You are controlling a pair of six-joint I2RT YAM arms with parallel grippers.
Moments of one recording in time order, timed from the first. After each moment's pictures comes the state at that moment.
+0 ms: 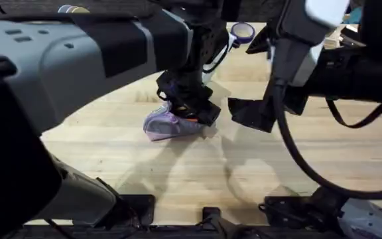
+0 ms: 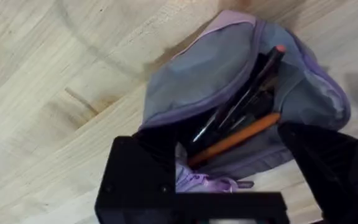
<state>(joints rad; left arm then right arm) -0.63 1.71 1.30 -1.08 -0.05 -0.01 0.64 1.01 1.14 -0.83 -0.11 -0.62</state>
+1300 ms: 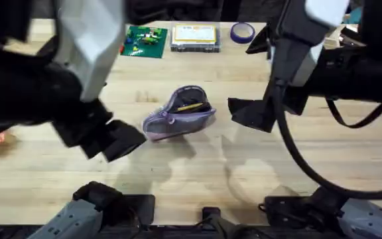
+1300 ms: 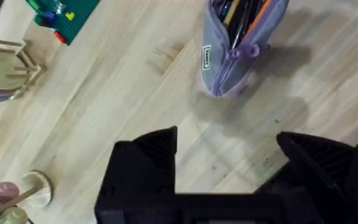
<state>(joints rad) -0.33 0.93 1.34 -1.46 0.01 0.58 0.64 1.01 1.14 -0.83 -0.11 -0.62</state>
